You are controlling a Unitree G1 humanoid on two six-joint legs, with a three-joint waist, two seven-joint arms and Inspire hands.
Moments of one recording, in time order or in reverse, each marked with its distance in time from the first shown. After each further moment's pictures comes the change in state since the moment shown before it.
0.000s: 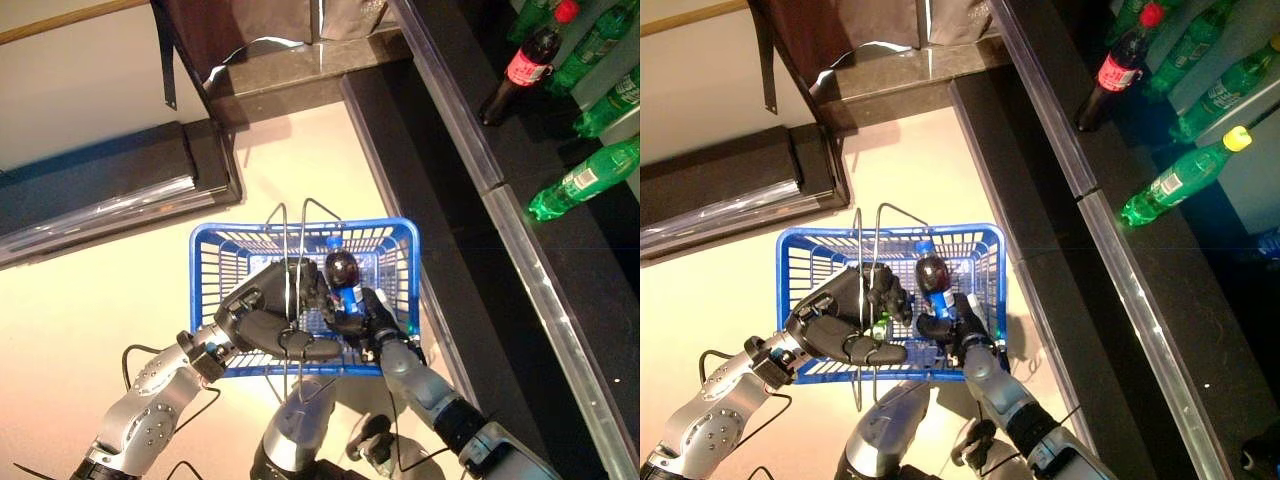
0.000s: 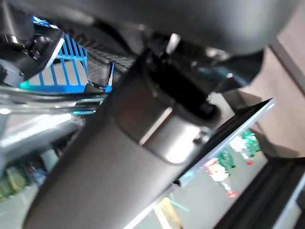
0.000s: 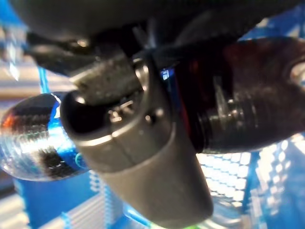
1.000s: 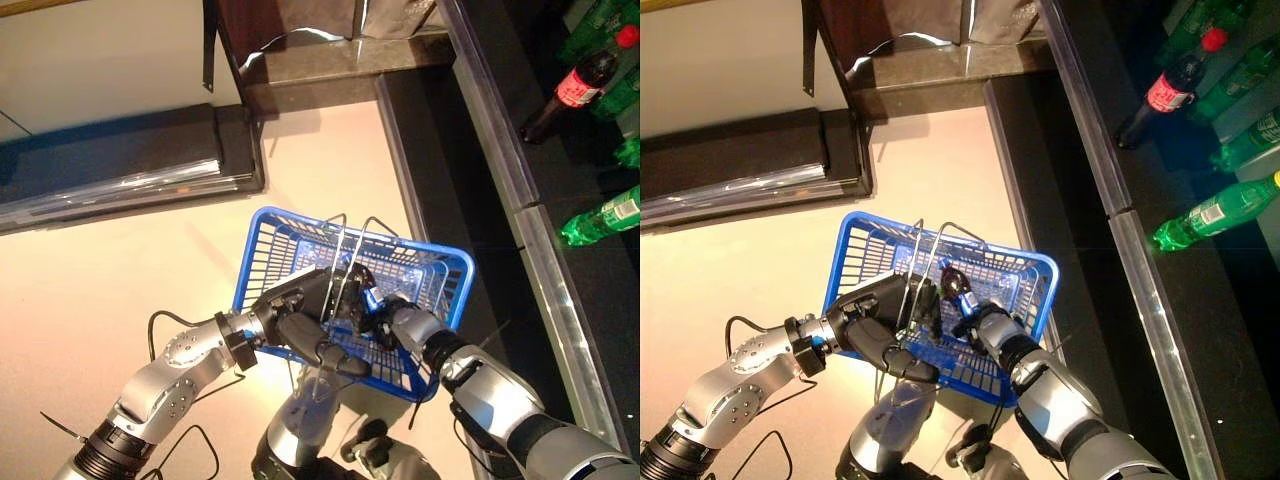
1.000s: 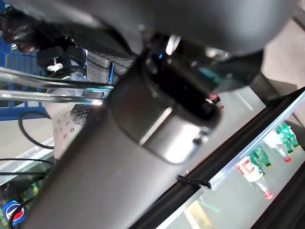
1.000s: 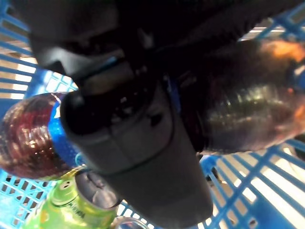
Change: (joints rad) left arm -0.195 0.028 -0.155 0.002 0.098 0.112 0.030; right arm -0.425 0.063 -0.021 0.614 0.045 0.286 0.174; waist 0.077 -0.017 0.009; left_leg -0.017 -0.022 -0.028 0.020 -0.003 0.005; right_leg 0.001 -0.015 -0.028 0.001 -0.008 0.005
